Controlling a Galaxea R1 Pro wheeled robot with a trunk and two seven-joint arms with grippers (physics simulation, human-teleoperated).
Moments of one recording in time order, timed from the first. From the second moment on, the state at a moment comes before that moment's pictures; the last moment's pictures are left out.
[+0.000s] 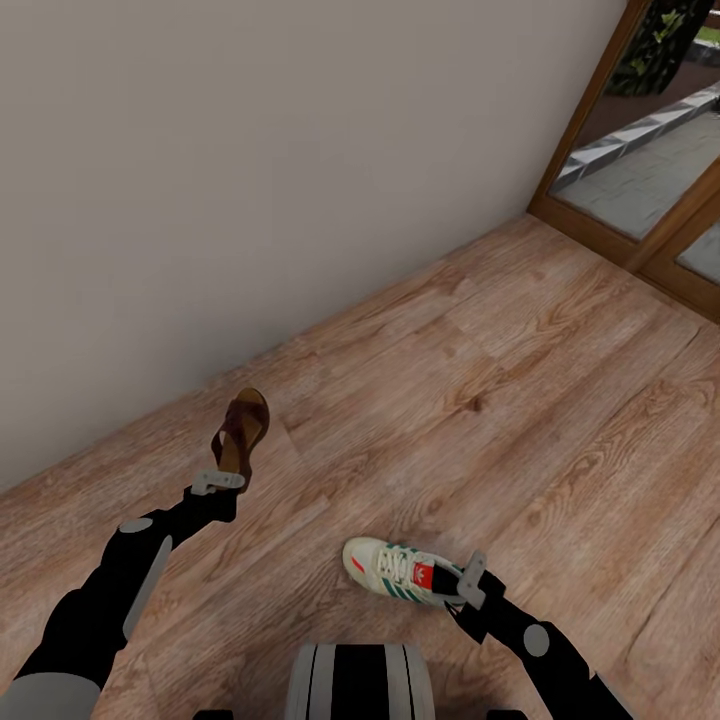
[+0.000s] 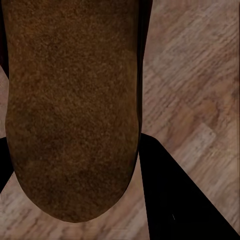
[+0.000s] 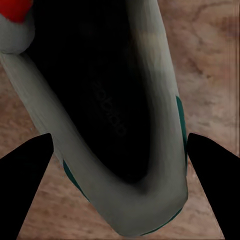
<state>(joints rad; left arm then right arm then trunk) -0.48 0.16 0.03 -1.18 0.04 0.42 -0.36 -0.33 -0.10 0.10 -0.90 0.66 -0.05 0.39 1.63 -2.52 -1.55</state>
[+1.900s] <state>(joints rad) -0.31 0.16 0.04 -0.39 0.08 -0.37 -0.04 -0.32 -0.10 -0.25 -0.56 0.26 -0.28 0.22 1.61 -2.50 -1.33</state>
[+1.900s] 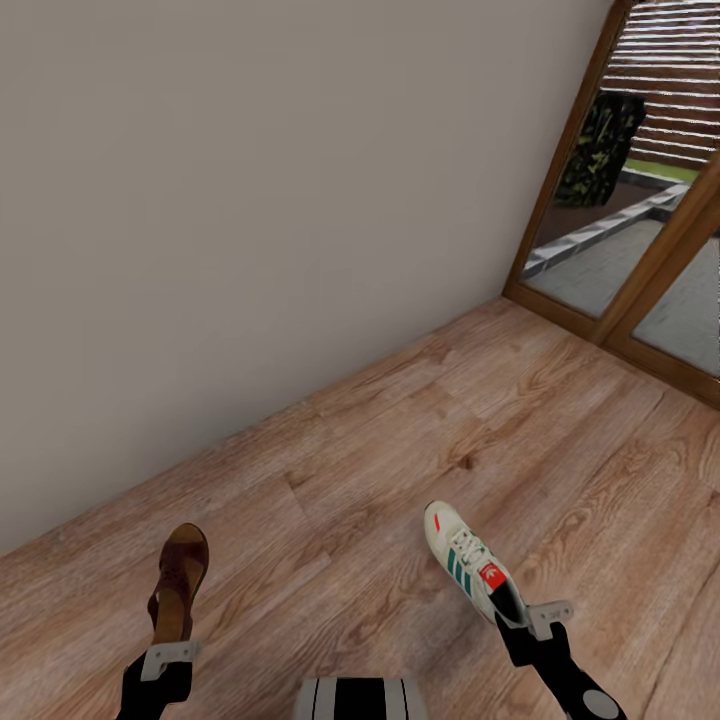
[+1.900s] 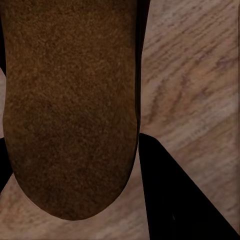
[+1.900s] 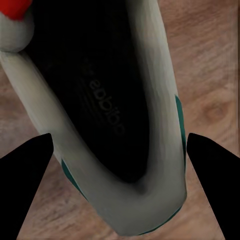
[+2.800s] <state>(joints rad) -0.31 0.15 0.04 -0.33 0.08 -0.44 -0.04 -0.32 -0.09 -0.48 -0.43 0.27 -0.28 0.22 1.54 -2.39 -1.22</state>
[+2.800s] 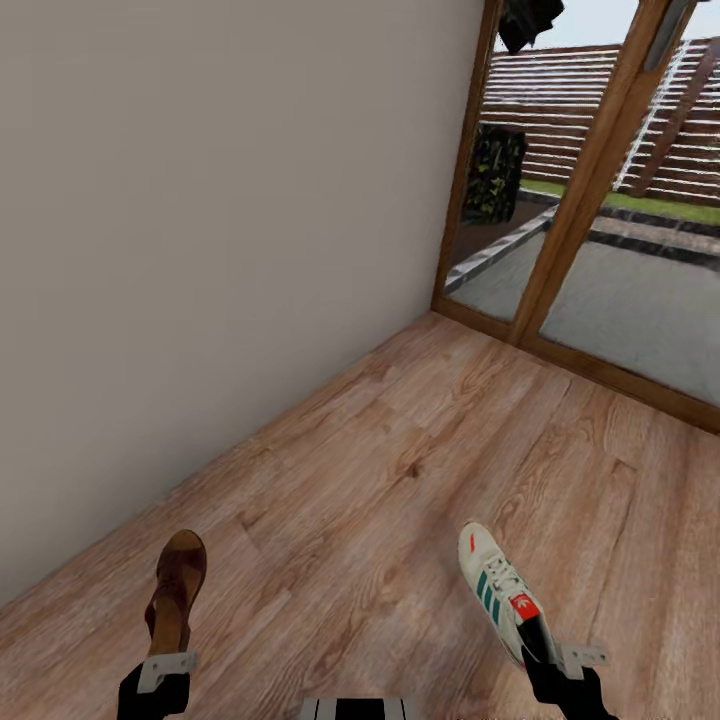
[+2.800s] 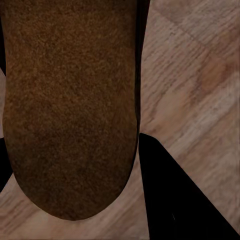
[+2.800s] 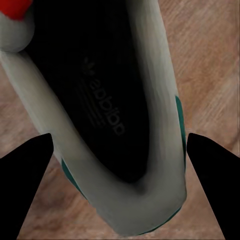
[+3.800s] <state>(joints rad) -0.31 0.14 0.04 -0.29 0.08 -0.48 -0.04 -0.32 -0.10 -0.49 -0.35 0.27 -0.32 0.23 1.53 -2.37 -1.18</state>
